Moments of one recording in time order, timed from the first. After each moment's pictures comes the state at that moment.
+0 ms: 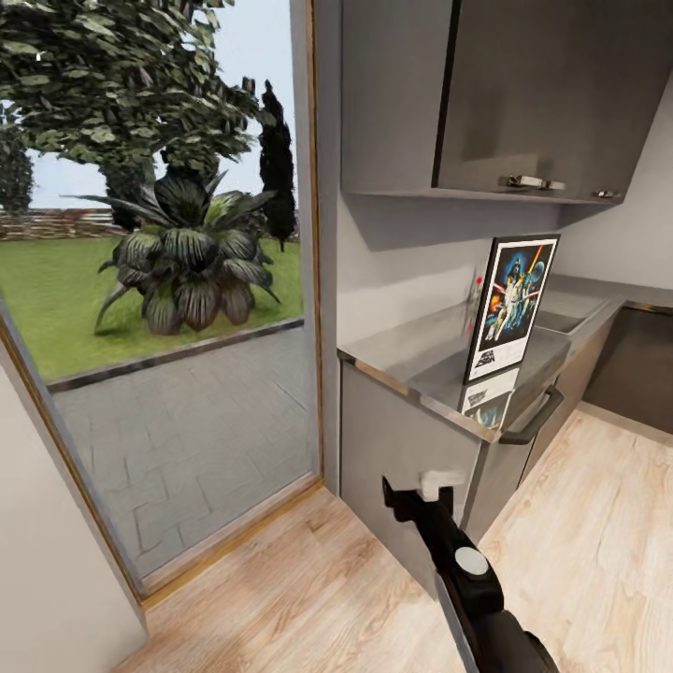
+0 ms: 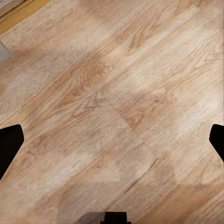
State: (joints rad) left arm 0.01 0.03 0.01 -0.53 0.00 -0.21 0.00; right arm -0.22 0.11 0.15 -1.45 0.08 0.31 -0.05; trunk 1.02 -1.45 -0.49
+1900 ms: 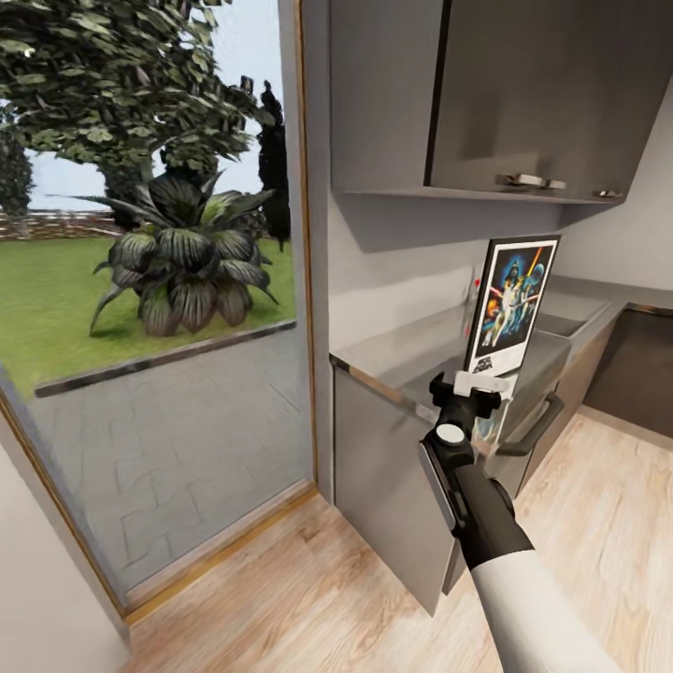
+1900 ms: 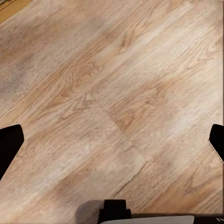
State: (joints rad) left arm 0.01 0.03 0.00 -0.48 0.00 -0.22 0.00; right arm -0.69 0.11 0.13 -1.18 0.07 0.25 -0.67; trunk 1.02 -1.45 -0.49
